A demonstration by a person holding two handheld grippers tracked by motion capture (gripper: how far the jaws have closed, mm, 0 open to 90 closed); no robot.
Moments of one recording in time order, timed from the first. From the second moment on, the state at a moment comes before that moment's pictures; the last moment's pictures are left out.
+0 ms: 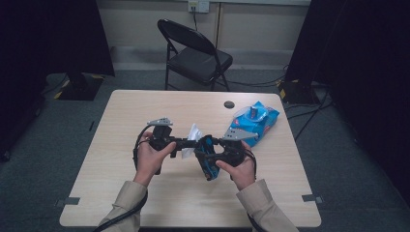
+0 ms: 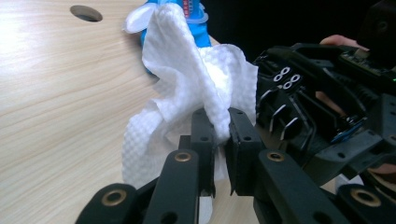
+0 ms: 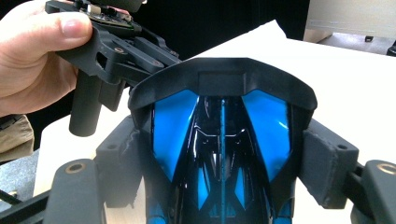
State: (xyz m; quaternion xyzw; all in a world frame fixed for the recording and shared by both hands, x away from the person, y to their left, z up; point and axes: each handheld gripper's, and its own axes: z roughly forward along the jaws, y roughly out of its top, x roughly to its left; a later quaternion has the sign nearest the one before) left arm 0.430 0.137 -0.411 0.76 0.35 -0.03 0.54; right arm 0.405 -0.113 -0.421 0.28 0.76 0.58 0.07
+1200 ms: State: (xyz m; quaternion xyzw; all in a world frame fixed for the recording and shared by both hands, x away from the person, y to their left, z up) left arm 0.421 0.117 -0.446 0.77 0.35 -0.07 0.52; right arm 0.406 -0.115 -0.420 0.29 0.75 0.59 0.07
